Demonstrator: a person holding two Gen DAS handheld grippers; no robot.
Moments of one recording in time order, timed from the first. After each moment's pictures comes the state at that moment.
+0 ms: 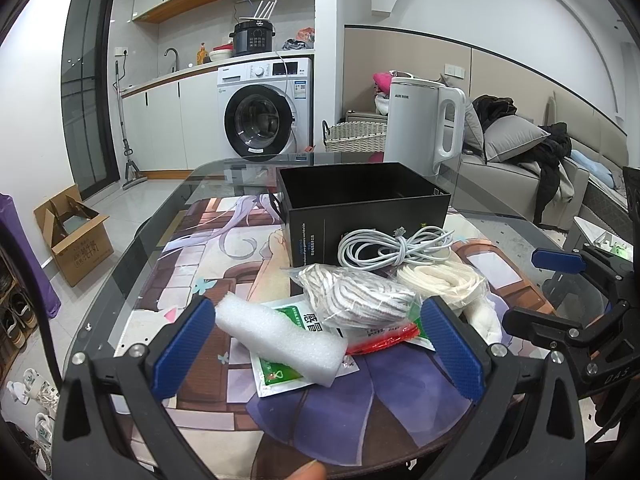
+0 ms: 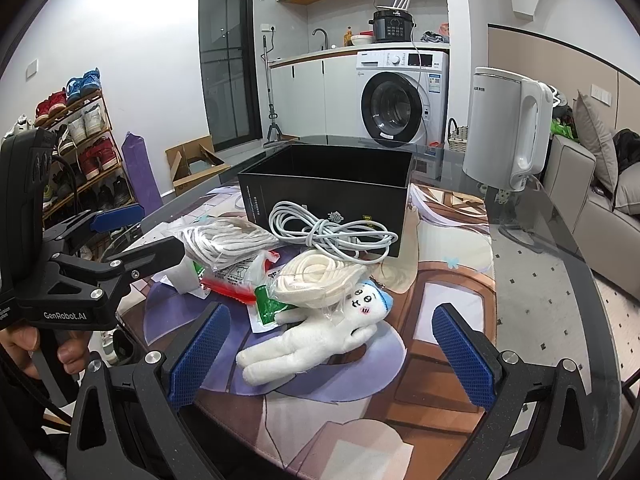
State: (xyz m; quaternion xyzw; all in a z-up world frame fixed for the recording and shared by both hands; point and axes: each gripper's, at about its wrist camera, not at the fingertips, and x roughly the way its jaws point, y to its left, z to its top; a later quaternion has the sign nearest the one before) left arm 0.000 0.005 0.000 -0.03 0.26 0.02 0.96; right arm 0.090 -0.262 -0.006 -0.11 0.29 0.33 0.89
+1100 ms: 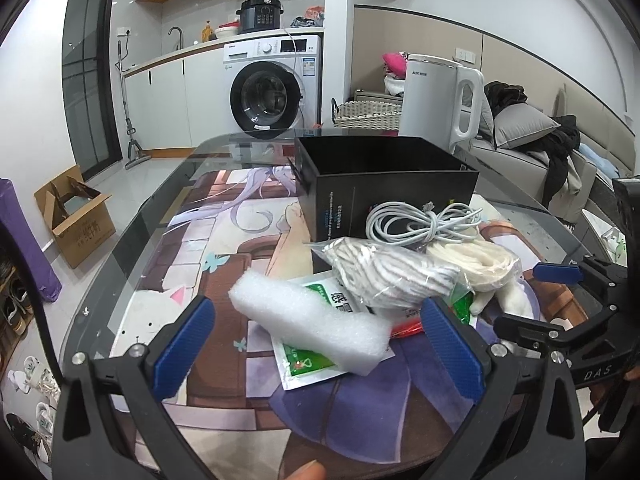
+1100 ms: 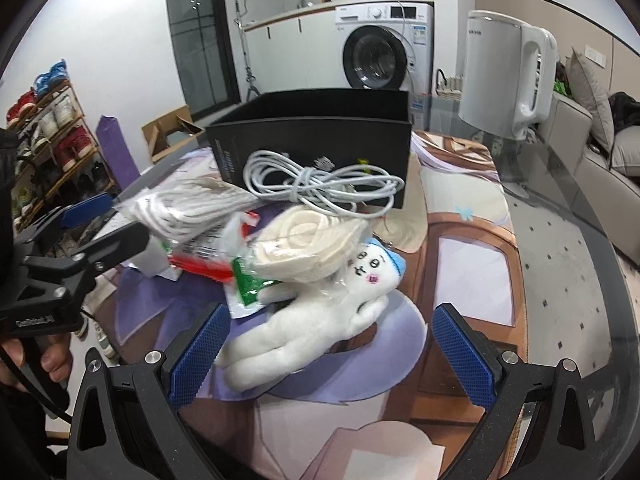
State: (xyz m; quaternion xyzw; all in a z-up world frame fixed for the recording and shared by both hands) left arm 0.013 0.022 -0.019 -0.04 0.30 0.03 0.95; right arm 0.113 -0.241 -0.033 -0.11 0.39 0.28 0.87
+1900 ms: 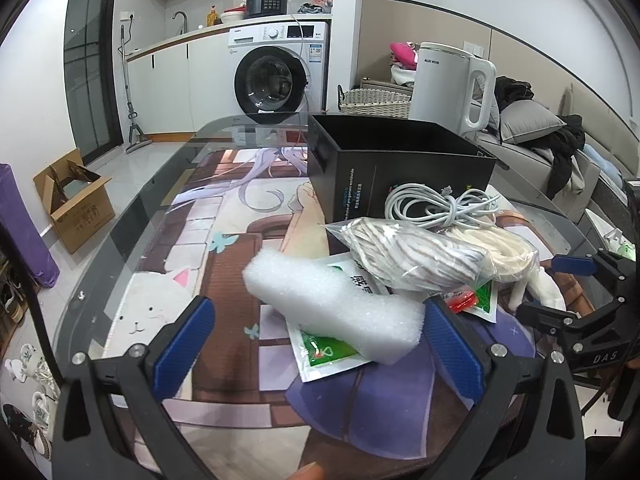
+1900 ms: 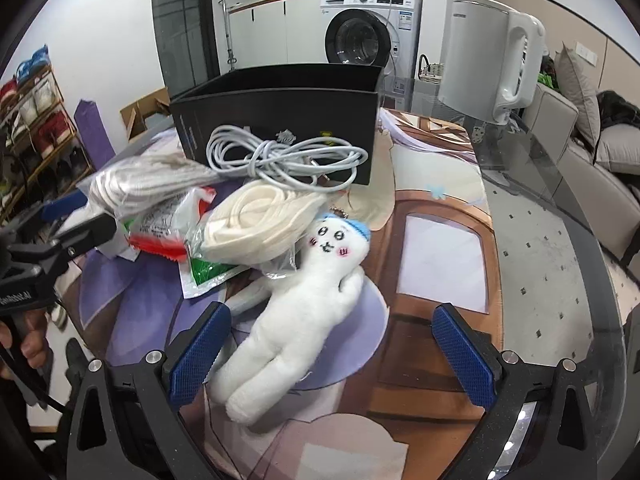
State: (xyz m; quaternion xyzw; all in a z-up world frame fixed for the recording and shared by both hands) left arm 0.020 0.036 -0.031 -0.05 0.32 0.03 0.94; right arm 0.122 -0.248 -0.041 -0.14 0.40 0.24 0.87
